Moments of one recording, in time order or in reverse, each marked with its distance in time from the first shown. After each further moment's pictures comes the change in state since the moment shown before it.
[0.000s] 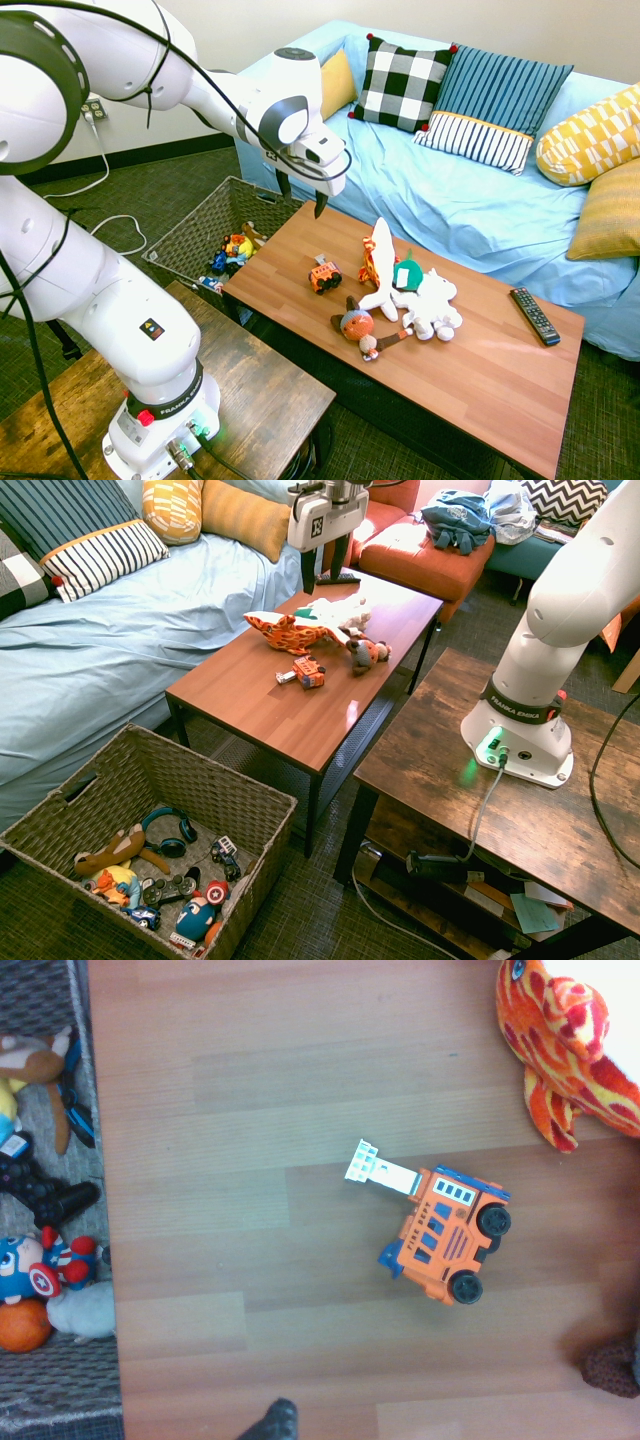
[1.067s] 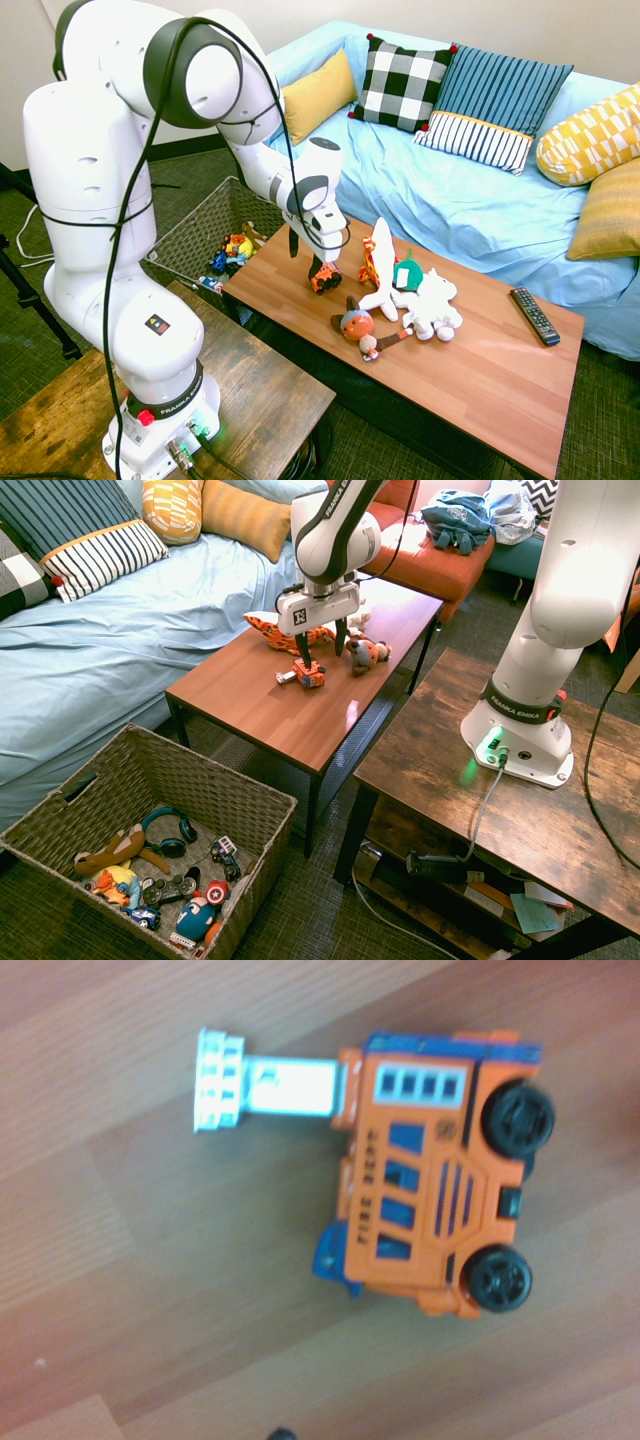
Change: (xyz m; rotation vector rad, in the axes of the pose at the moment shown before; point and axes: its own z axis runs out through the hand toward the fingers) arm 0.031 -0.003 0.203 -0.188 -0.133 0.341
